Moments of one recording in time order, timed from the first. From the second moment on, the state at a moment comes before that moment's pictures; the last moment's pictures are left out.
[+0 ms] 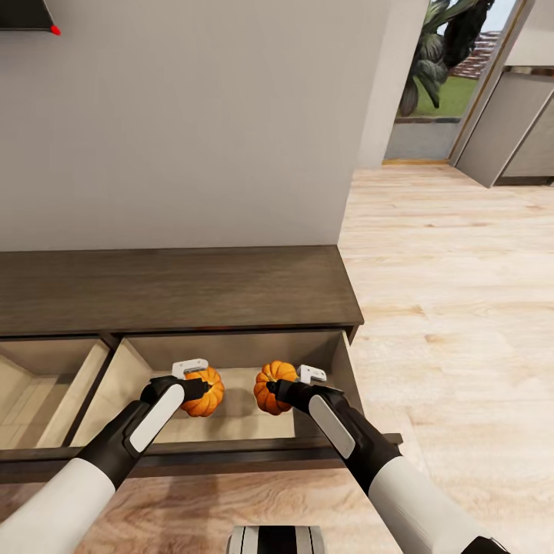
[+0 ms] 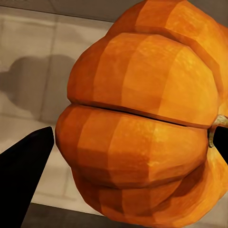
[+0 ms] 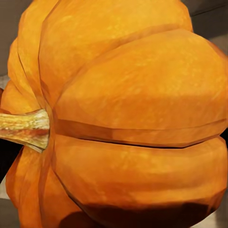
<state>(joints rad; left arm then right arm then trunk) -0.69 0.18 -0.46 -1.03 0.86 0.64 0.63 -0.71 0.11 0.49 -0.82 -0.81 0.43 -0.24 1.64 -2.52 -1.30</state>
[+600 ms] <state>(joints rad) -0.69 0.18 -0.46 -1.03 0.85 0.64 0.63 -0.71 0.11 0.49 -0.82 -0.81 0.45 -0.24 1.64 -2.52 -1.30</state>
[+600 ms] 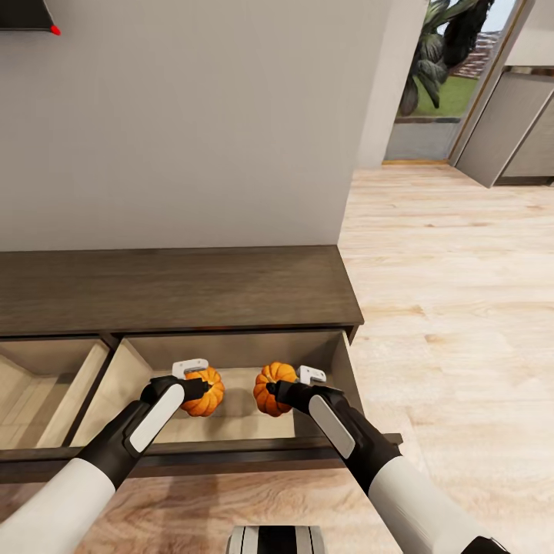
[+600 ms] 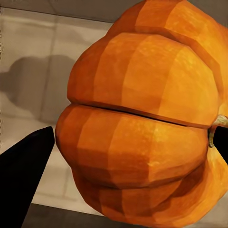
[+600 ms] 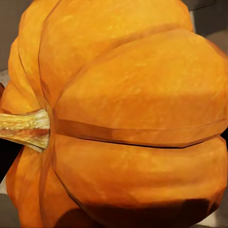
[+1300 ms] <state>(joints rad) -0.69 0.18 -0.46 -1.03 0.85 0.64 0.63 -0.72 0.11 0.49 -0.82 -0.81 0.45 -0.24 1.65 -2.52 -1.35</state>
